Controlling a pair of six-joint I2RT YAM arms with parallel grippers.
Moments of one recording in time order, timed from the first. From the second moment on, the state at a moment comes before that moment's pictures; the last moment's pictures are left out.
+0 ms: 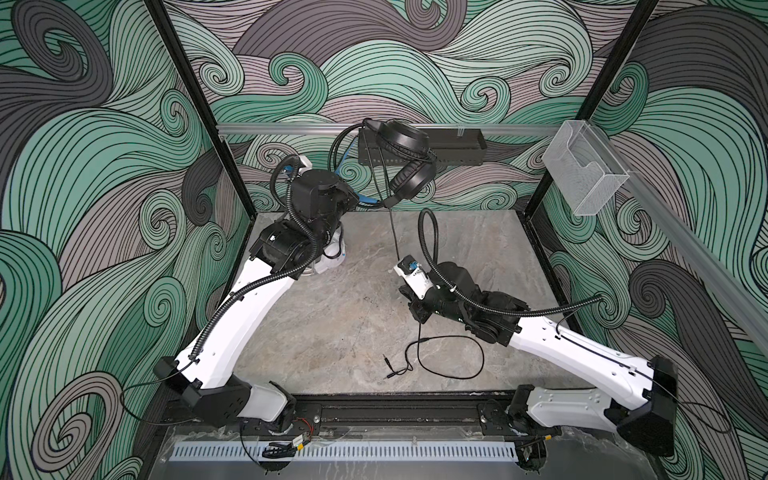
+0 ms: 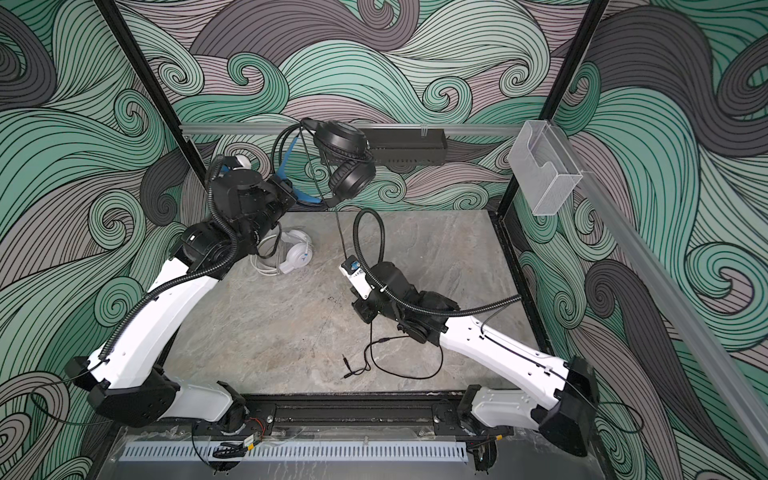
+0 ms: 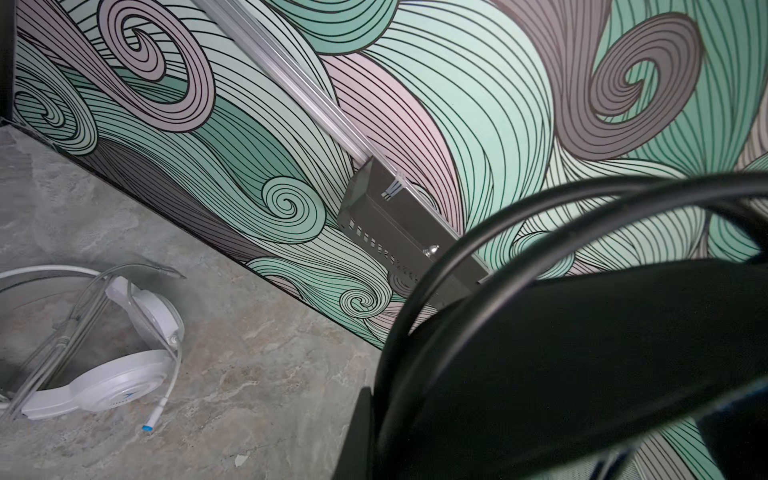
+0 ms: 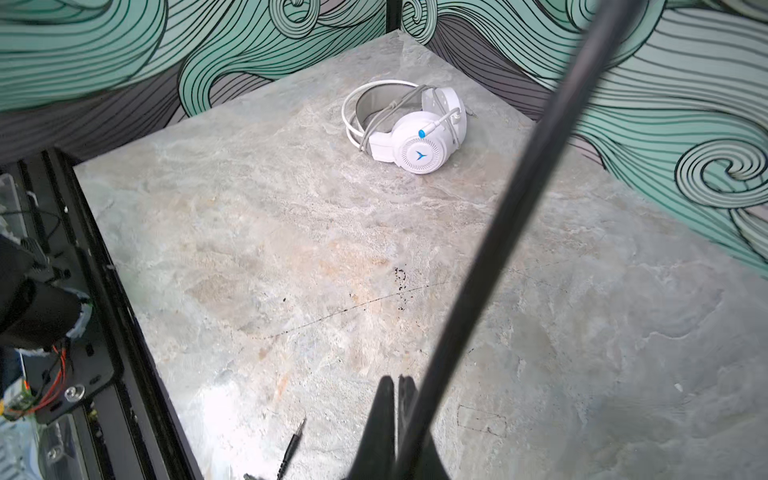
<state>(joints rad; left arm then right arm) -0.57 1.43 1.81 -0.62 -0.48 -0.89 0.99 1.22 1.12 -0.50 0.12 -0.06</state>
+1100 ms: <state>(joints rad) -0.79 1.10 1.19 -0.55 -0.39 -0.01 0.94 1.36 1.64 -1.03 0.38 -0.56</state>
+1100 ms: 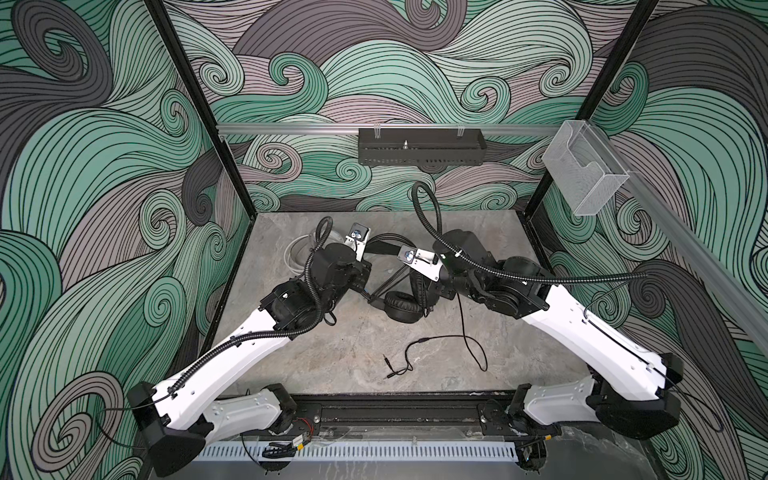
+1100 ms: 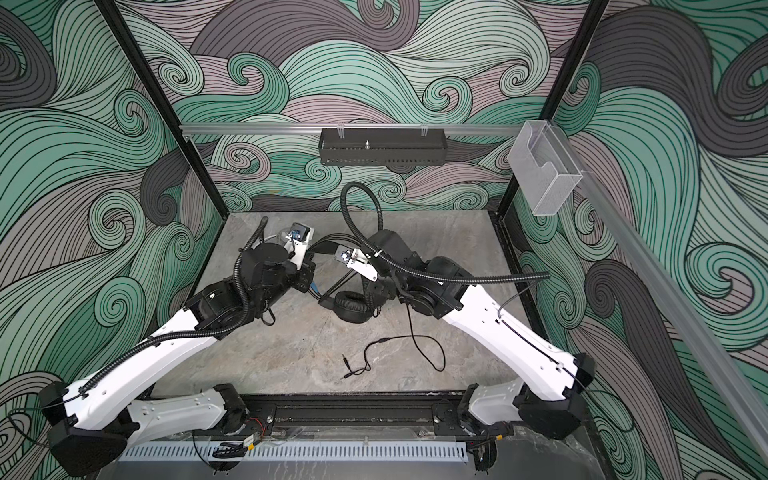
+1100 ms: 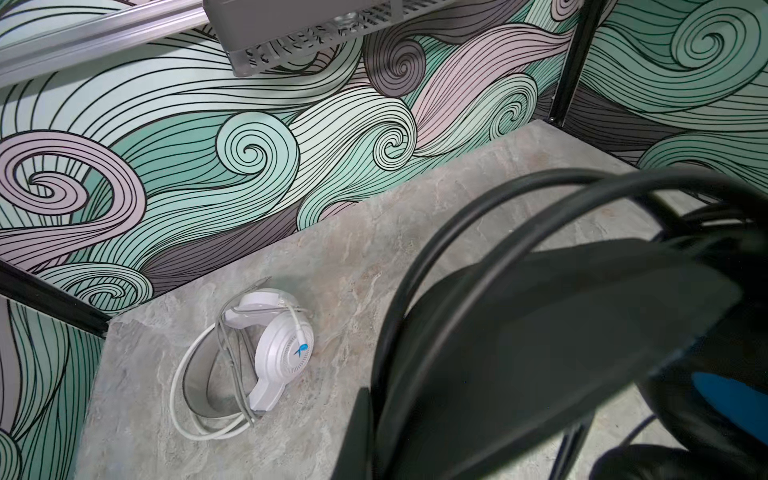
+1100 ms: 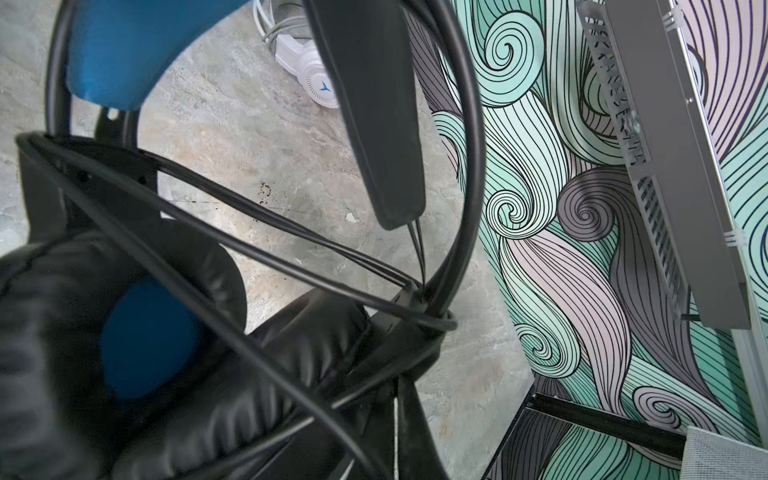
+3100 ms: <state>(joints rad) -0.79 1.13 1.48 -0.79 -0.14 0.01 0.61 1.08 1.12 -0.46 0.13 -0.37</state>
